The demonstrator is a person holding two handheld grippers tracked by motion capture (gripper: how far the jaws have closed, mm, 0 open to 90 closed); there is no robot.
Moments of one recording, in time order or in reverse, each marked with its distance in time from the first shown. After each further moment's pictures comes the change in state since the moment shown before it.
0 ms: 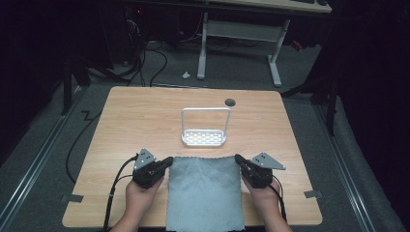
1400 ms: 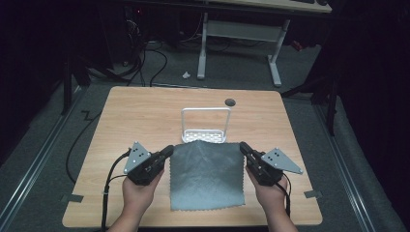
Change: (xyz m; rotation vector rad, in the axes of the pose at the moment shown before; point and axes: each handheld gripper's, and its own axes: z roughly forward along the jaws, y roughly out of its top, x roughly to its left) left arm -0.027 0.053 -0.038 -0.210 0.002 0.077; right arm 0.010 0.051 -0.042 -0.246 -0.003 -0.050
